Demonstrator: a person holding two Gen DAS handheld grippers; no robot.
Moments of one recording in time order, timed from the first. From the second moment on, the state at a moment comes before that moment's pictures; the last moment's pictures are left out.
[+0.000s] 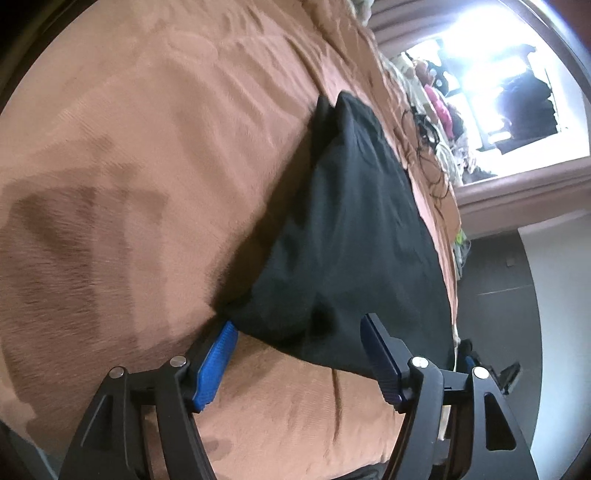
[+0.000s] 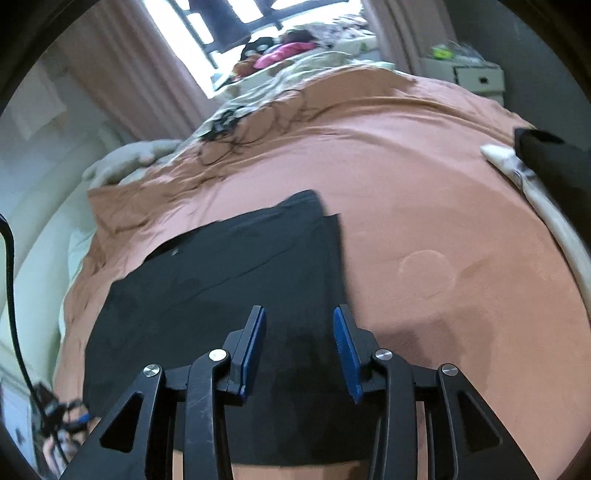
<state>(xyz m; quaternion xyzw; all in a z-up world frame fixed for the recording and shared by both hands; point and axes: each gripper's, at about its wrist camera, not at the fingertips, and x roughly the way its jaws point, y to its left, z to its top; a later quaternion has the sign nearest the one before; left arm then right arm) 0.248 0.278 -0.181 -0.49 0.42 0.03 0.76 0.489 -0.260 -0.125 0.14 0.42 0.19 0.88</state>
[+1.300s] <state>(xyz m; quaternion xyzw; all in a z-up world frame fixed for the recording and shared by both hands) 0.251 0.280 -0.189 -0.48 0.40 0.01 0.78 0.415 -0.013 -0.183 -0.01 0.52 0.27 0.81</state>
